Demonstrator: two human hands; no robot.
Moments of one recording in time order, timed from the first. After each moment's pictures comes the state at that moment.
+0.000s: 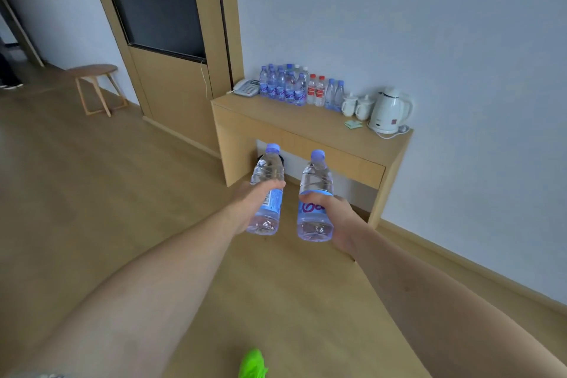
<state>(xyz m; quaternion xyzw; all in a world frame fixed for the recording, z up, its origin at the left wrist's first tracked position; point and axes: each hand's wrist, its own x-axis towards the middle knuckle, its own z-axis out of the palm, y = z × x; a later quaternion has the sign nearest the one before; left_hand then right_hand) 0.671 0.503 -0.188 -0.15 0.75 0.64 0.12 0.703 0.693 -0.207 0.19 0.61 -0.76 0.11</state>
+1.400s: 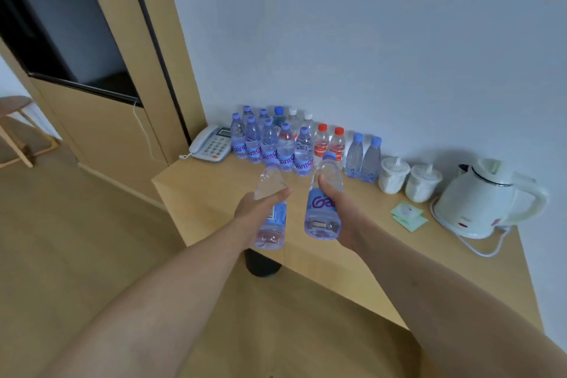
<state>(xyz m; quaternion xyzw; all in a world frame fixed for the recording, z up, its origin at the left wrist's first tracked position) -0.069 0.545 -0.215 -0.12 0.73 0.65 0.18 -0.032 0.740 -0.230 0.20 0.52 -0.82 0.10</state>
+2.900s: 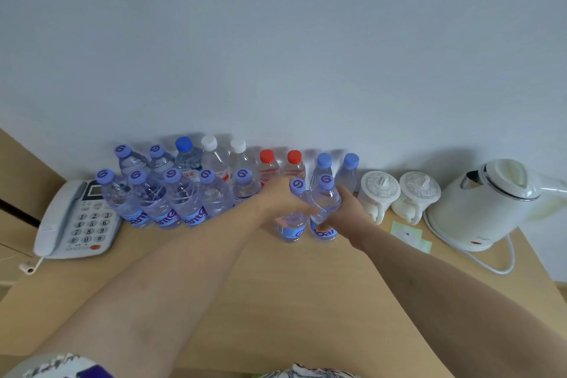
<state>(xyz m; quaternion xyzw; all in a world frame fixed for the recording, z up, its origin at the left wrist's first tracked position) -0.383 0.756 -0.261 0.31 0.84 0.30 0.33 -0.254 0.883 -0.313 0.39 0.75 -0.54 -0.03</state>
